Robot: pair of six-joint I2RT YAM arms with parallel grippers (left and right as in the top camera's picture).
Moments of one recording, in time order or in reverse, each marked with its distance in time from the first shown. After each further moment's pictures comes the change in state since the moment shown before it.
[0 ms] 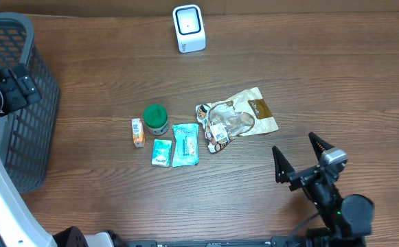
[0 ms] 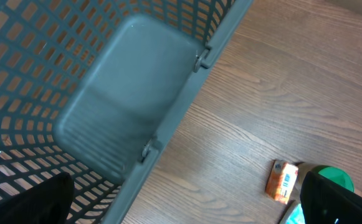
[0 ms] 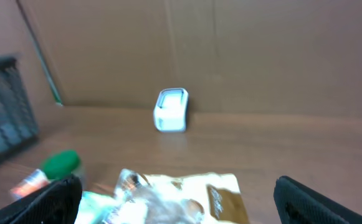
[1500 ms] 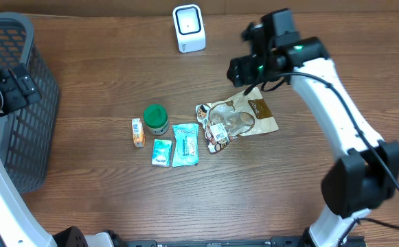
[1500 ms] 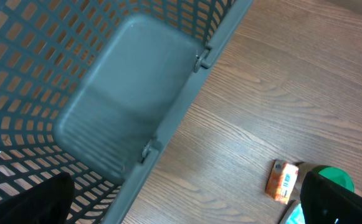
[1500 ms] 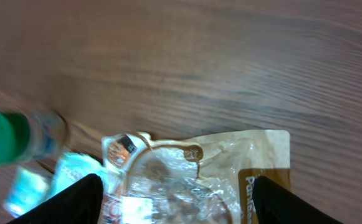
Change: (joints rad) left arm 0.000 0.001 0.000 0.000 0.000 0.000; right arm 0.240 1.841 1.506 -0.780 0.106 -0.129
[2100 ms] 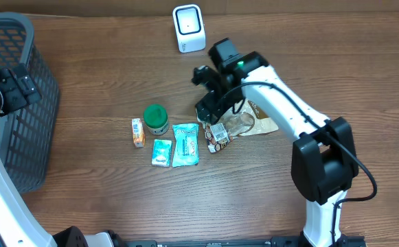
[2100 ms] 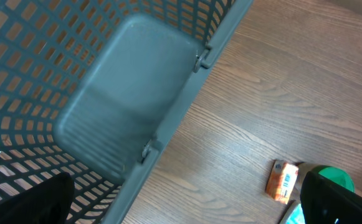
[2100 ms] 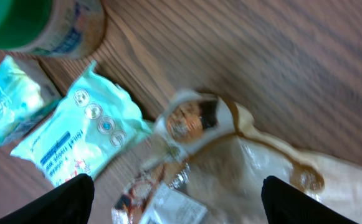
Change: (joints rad) left arm 0.000 0.000 0.000 0.000 0.000 0.000; right arm 0.212 0.159 -0.002 -0.054 -0.016 -0.316
